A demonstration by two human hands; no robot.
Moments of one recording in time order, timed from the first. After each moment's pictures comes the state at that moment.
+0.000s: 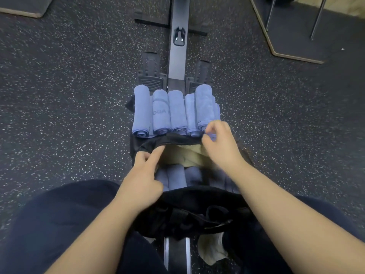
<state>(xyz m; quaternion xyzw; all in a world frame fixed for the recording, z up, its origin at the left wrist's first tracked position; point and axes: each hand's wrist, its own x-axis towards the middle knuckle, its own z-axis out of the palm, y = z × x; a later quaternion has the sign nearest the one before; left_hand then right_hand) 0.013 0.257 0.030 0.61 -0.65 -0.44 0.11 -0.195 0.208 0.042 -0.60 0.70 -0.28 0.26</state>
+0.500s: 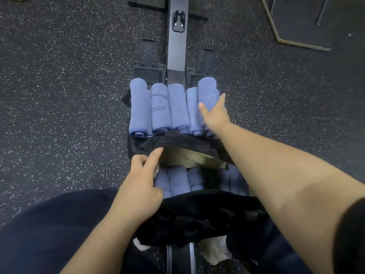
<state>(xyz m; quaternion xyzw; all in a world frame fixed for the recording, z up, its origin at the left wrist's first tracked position) 0.014 0.248 0.024 0.62 -0.62 -0.46 0.12 -0.208 0.093 -0.023 -0.42 0.83 -0.16 0.32</state>
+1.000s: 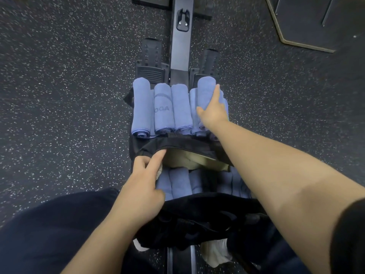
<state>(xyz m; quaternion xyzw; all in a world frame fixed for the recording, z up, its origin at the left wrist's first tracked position) 0.017 0.246 0.023 0.61 -0.62 -0.48 0.12 -0.193 0.080 -0.014 -0.50 0.81 -0.12 0.28</state>
